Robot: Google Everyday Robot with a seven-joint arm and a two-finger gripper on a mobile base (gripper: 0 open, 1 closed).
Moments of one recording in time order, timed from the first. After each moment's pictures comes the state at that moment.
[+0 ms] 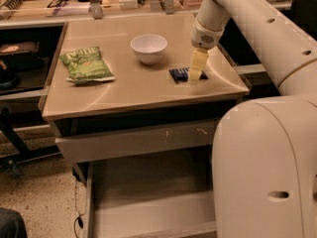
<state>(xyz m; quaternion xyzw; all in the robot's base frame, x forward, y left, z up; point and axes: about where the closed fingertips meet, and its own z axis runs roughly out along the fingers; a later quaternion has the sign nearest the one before) 0.723 -0.128 0.838 -0.65 0.74 0.03 0.14</state>
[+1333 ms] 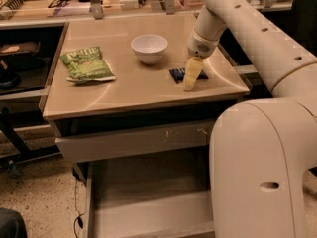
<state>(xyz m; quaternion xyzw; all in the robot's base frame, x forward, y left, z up) 0.726 -0.116 0.806 -0.65 0.74 0.06 0.14</state>
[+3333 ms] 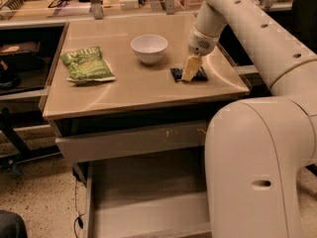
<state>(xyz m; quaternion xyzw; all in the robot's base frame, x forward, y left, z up) 0.726 -0.116 0.818 -0.65 0.74 0.06 0.14</state>
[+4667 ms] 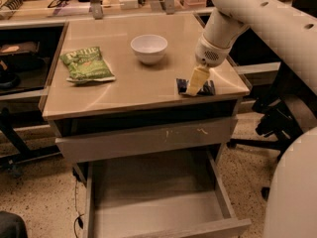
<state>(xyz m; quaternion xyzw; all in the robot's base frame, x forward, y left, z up) 0.652 -0.128 0.829 -0.59 0.79 0.05 0.14</state>
